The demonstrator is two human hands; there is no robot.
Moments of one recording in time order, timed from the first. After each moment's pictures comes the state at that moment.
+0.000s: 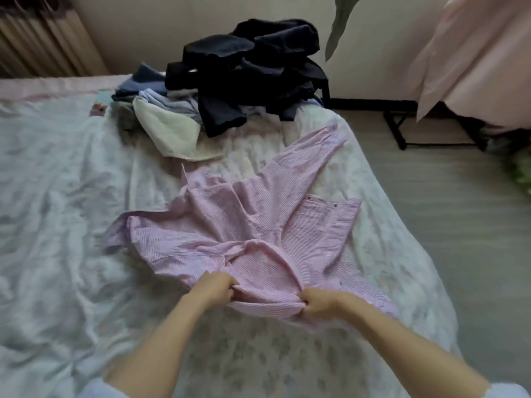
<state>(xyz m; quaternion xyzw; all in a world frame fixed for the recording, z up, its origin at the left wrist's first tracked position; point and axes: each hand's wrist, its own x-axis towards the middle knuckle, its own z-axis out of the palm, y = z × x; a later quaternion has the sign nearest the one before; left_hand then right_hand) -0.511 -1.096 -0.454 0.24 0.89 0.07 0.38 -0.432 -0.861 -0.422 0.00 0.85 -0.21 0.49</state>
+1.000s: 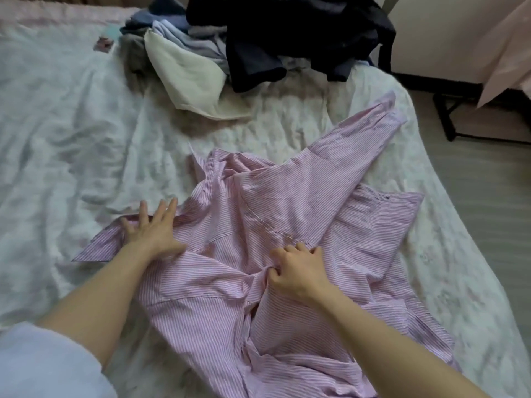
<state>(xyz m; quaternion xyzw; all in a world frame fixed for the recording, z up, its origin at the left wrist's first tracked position) -0.614 -1.213 -0.551 -0.02 0.95 0.00 0.31 -0.515 -0.942 -0.511 -0.04 0.97 -0.05 0.23</state>
